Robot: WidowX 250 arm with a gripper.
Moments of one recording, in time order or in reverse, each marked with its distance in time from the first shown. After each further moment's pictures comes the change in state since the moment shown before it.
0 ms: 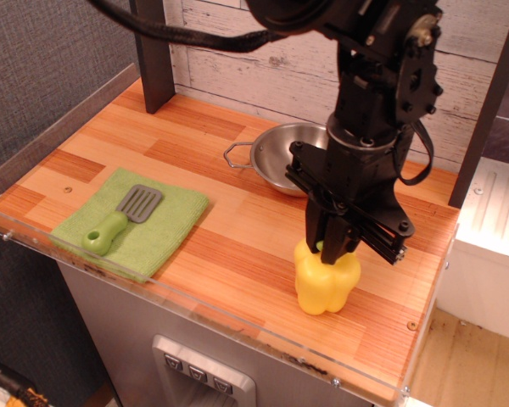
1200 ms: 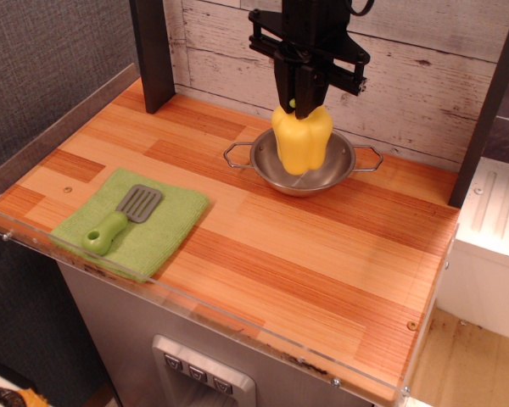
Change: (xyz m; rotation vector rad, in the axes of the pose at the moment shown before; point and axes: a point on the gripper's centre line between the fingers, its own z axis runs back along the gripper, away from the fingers) arm 0.061 0.102 0.039 -0.006 -0.124 0.197
